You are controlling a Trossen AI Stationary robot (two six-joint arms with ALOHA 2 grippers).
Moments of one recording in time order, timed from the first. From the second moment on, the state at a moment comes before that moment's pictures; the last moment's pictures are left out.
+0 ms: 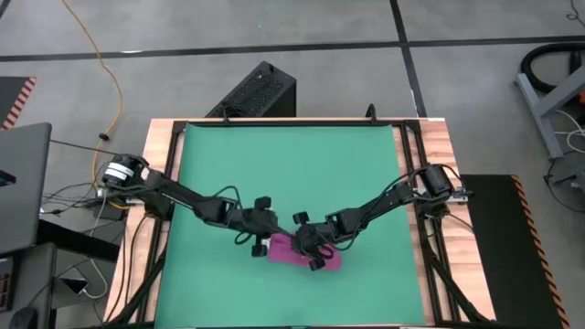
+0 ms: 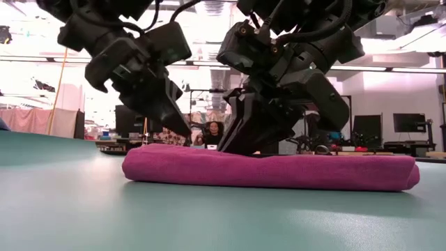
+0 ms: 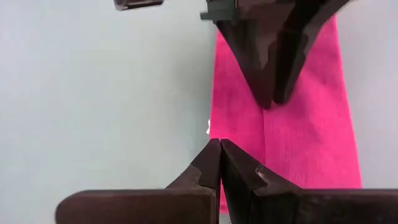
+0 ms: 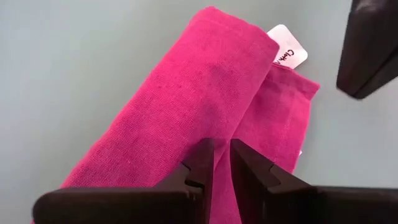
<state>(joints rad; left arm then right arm) -0.23 1.61 0.74 0.19 -0.16 -0.13 0.29 1.92 1.09 0.06 0.08 -0.14</state>
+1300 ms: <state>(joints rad) -0.34 1.73 0.74 0.22 -0.03 -0.34 0.21 2.01 1.09 0.07 0.17 0.01</state>
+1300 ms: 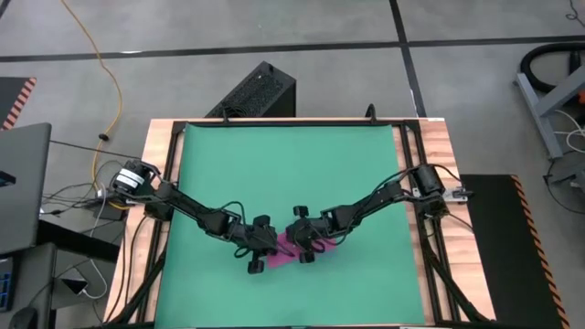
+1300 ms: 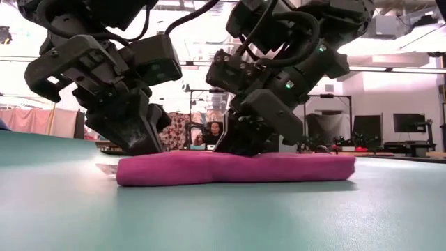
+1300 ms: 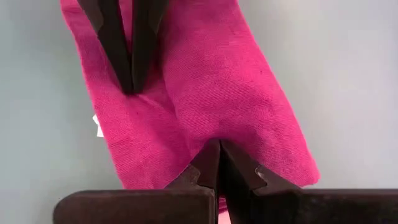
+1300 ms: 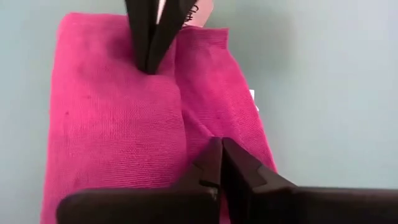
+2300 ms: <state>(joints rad) -0.39 1.73 0.74 0.21 -0.06 -0.36 0.23 1.86 1.08 0.13 0.39 -0.07</state>
